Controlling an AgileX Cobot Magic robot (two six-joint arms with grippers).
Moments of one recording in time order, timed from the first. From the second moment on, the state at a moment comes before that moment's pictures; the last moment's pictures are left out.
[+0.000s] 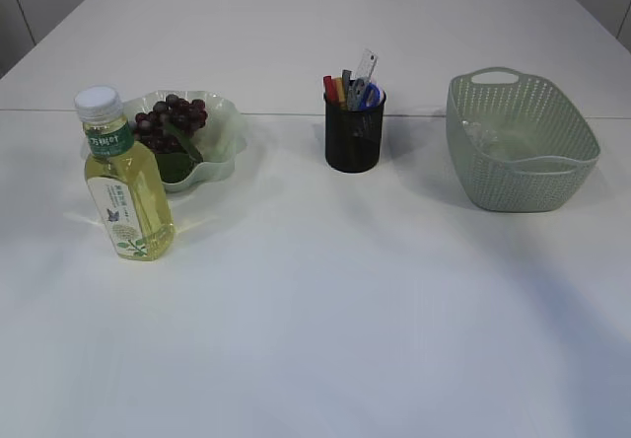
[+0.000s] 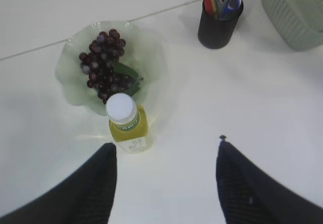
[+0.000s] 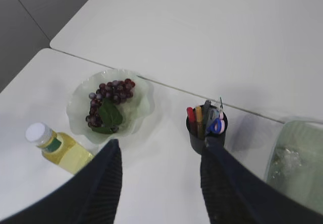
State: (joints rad) left arm -0.52 1.33 -1.68 0.13 1.24 -0.16; right arm 0.33 1.72 -2.29 0.15 1.27 0.01
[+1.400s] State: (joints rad) left arm -0.52 0.34 -0.78 -0.08 0.96 -0.03; right arm 0.33 0.31 -0.78 0.12 1.07 -0.18
